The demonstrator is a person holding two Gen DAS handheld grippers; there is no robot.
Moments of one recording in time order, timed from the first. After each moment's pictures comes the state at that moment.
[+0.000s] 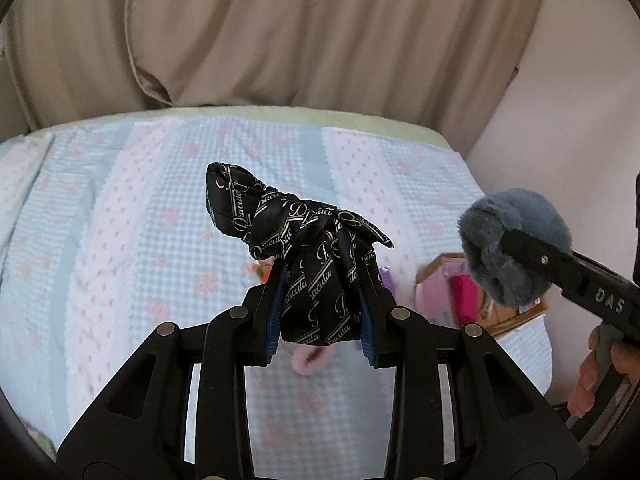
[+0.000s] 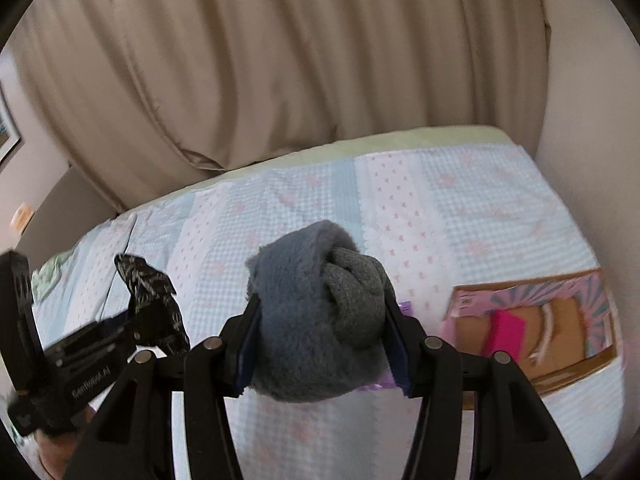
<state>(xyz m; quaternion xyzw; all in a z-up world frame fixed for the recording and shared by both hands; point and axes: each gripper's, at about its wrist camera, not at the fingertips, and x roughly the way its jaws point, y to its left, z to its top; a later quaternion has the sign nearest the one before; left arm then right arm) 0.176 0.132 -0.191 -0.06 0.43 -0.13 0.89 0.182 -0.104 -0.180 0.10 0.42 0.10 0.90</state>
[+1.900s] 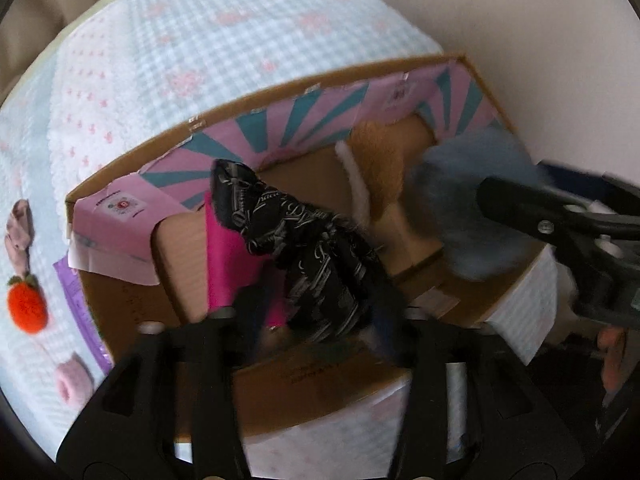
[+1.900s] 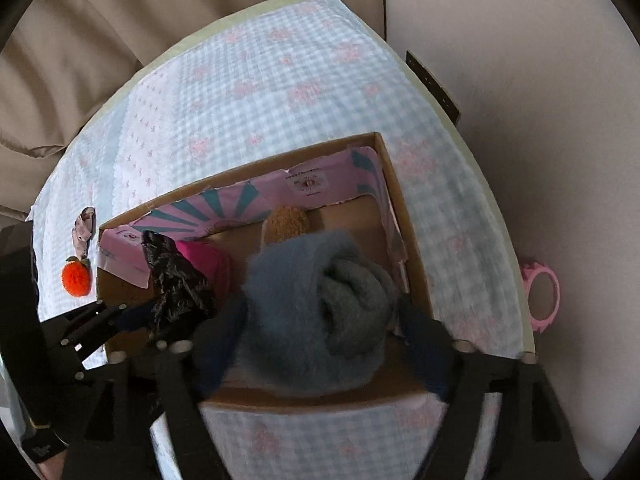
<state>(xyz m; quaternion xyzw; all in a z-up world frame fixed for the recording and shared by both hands) 0.208 -0.318 -0.388 0.12 0.62 -0.26 0.73 0.210 -0.456 -0.368 0.15 0.60 -0.04 0.79</state>
